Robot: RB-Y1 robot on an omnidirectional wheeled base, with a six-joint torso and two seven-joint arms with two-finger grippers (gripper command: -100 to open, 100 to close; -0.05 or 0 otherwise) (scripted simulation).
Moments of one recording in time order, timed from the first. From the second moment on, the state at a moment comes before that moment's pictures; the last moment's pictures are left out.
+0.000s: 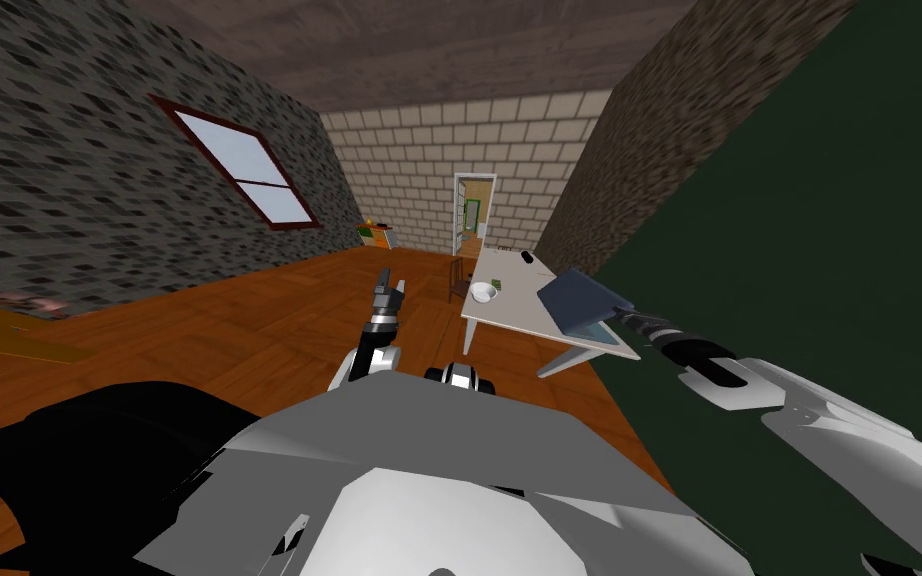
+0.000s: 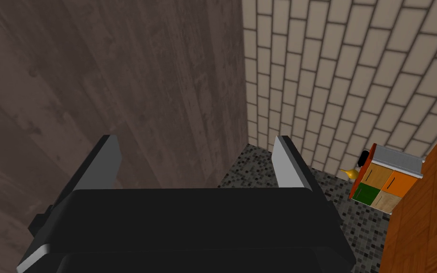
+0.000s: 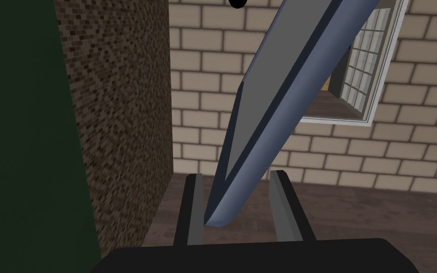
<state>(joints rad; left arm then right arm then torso) 0.49 -0.02 0.06 -2.23 -0.12 -0.41 0.14 -0.05 -1.21 0.06 -1.02 0.17 -0.32 0.26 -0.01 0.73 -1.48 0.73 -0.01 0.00</state>
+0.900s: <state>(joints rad) 0.49 -0.02 0.06 -2.23 -0.12 -0.41 0.14 0.05 -1.16 0.01 -1.12 0.21 -0.35 0.08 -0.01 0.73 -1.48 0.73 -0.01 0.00</state>
